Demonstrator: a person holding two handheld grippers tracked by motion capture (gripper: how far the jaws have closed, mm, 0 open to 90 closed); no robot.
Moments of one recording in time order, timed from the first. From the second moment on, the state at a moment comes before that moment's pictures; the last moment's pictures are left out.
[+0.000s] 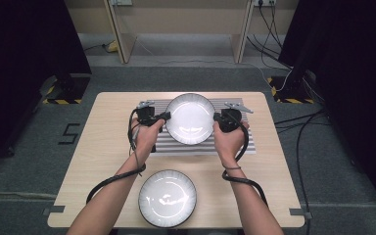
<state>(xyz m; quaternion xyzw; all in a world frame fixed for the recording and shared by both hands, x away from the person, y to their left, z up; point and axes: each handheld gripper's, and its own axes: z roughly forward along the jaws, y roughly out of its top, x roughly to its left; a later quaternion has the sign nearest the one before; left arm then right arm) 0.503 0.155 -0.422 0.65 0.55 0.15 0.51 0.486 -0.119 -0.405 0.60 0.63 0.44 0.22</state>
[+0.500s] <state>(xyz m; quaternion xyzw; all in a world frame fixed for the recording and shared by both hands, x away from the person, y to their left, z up) 0.507 0.160 -0.427 0.65 0.56 0.15 0.50 0.493 -0.113 -0.409 0.60 0.63 0.44 0.22</state>
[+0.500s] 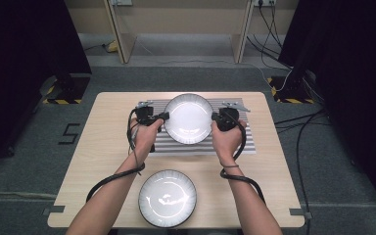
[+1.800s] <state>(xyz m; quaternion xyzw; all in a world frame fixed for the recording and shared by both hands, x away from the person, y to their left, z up) 0.528 0.154 -0.470 0.66 0.59 0.12 0.45 0.511 -0.111 -0.452 0.63 0.65 0.39 0.18</state>
